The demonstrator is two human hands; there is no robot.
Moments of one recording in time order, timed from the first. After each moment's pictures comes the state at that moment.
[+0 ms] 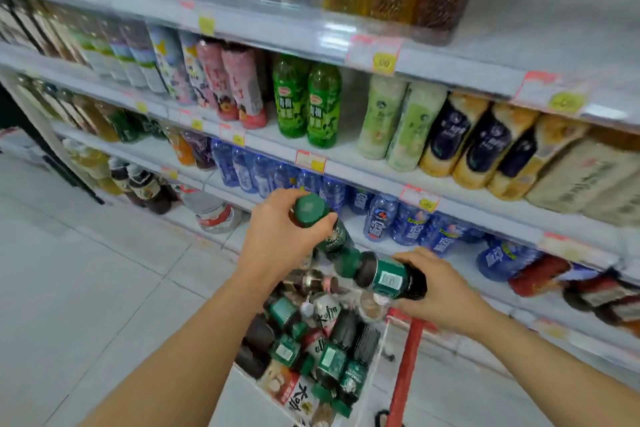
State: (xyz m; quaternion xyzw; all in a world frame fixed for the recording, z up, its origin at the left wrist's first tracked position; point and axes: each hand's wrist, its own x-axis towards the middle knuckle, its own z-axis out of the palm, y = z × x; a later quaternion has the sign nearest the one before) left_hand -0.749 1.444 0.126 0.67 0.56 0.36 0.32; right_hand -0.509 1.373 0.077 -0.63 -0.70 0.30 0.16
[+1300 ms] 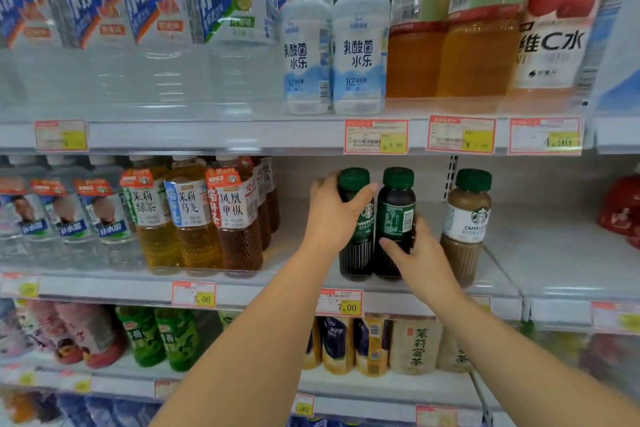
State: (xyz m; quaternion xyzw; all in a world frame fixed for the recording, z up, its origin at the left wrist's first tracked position) left_hand -0.419 1.546 0.367 0.75 0.30 0.46 0.37; right_hand -0.311 1.459 0.310 -0.67 -0.48 0.08 0.56
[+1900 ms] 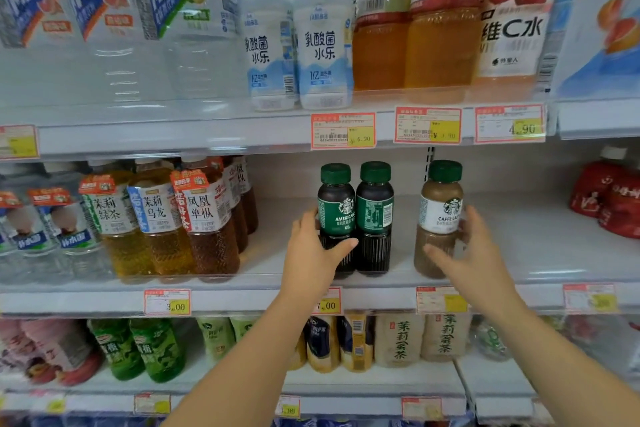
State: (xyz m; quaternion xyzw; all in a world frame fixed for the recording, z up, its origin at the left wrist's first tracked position) left_hand -0.424 1.534 0.307 0.77 0.35 0.43 0.32; right_hand -0.262 1.393 0.309 -0.74 -0.39 0.04 0.55
